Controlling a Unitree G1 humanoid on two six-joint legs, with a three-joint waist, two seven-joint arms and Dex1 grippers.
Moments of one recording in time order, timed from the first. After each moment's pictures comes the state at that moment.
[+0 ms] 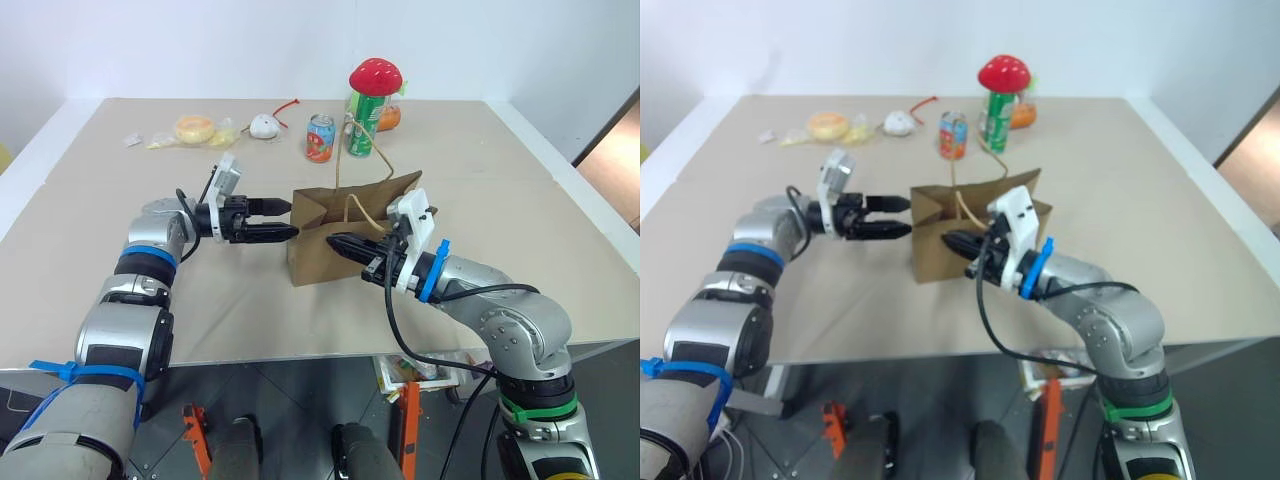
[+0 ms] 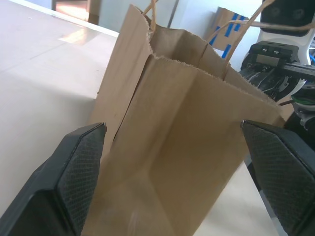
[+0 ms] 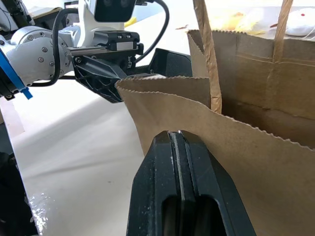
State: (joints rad) left arm -1.13 0.40 0.01 1.04 -0.32 0.23 -1.55; right arm -0.49 -0.43 0.01 -0.44 0.68 0.90 0.47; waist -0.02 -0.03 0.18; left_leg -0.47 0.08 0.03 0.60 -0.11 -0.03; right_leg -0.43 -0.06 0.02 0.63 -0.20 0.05
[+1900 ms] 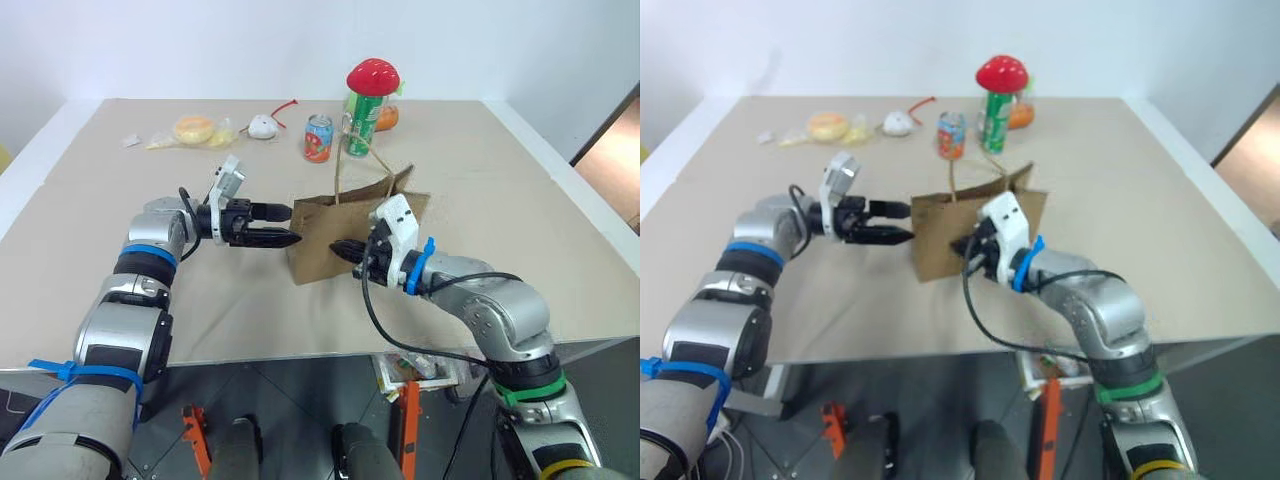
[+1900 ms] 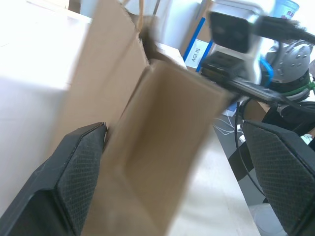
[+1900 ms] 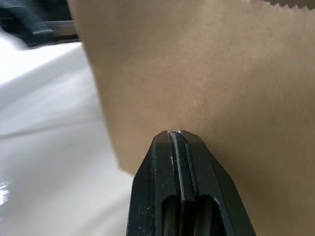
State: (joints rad) left arm -1.10 0.42 -0.03 0.97 -0.33 0.30 -1.60; right arm -0.59 -0.44 0.11 -0.25 0.50 0.88 0.44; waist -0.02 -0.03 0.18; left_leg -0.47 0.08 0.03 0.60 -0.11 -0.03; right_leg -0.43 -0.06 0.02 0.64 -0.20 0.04
